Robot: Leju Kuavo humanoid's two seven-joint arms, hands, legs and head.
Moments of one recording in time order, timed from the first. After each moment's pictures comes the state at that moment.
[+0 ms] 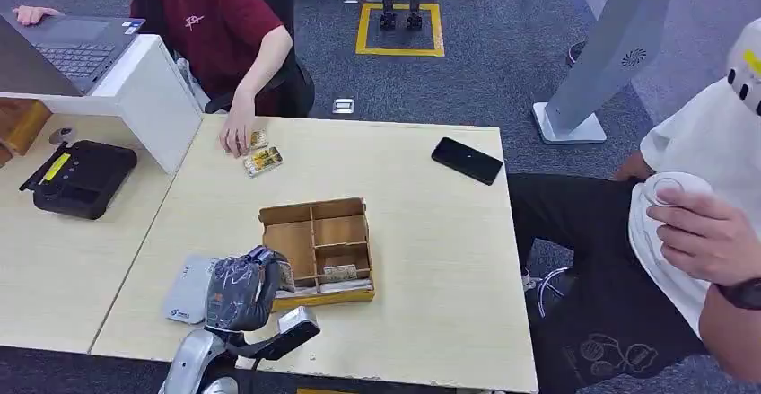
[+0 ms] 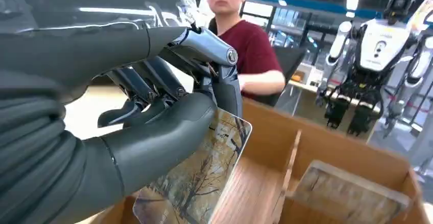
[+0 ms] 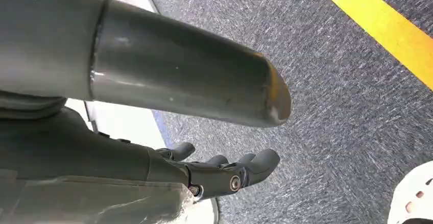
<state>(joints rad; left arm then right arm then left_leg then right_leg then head) -0.01 0.07 -0.40 -1.47 -1.10 0.47 -0.09 -0.04 0.00 0.24 -0.17 0.70 -0.23 0.05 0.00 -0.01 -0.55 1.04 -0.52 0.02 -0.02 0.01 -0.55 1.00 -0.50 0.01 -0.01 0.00</state>
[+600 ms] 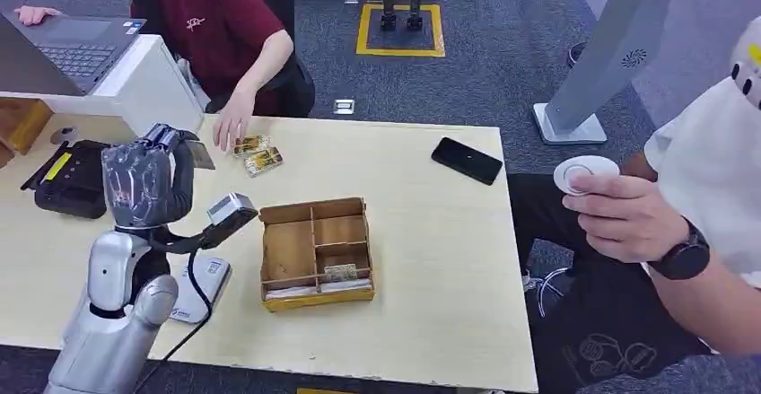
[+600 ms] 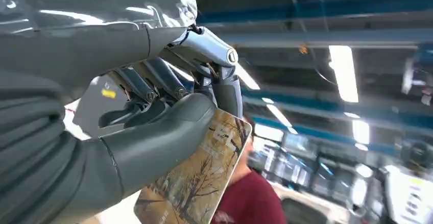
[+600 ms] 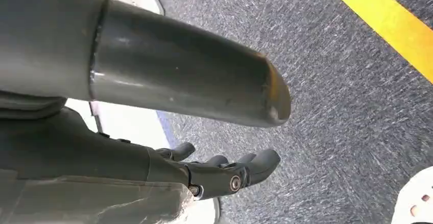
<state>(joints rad) -0.34 0.20 -0.26 -1.59 -1.23 0.44 0.04 -0.04 0.00 0.23 -0.17 0.74 -0.22 0.06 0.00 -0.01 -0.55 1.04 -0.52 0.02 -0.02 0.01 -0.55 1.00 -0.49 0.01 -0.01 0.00</state>
